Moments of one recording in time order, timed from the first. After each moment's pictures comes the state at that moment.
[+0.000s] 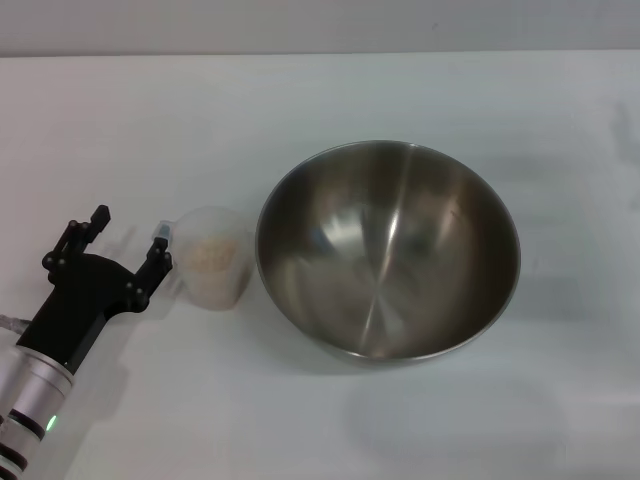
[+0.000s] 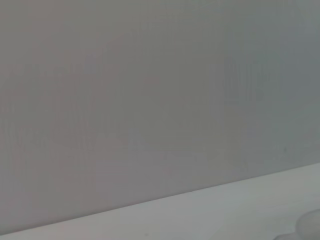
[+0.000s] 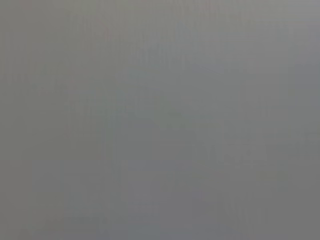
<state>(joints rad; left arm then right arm) -0.23 -2.08 -0.49 -0.28 2.26 1.21 0.02 0.45 2.06 -1.99 -0.13 0.70 -1.48 0.20</state>
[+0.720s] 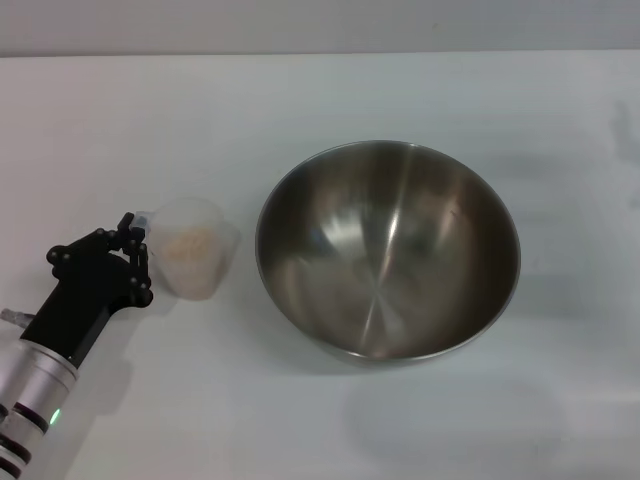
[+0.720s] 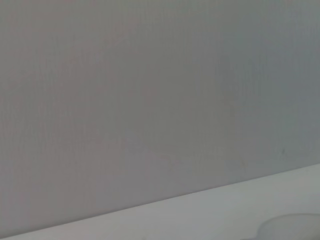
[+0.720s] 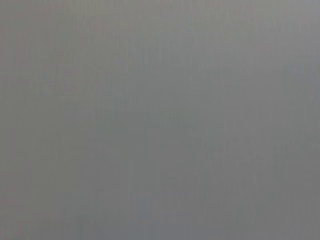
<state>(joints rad) -0.25 -2.08 -0.49 -0.29 2.26 1.20 0.02 0.45 2.05 -1.99 -0.13 0.71 -1.48 0.20</state>
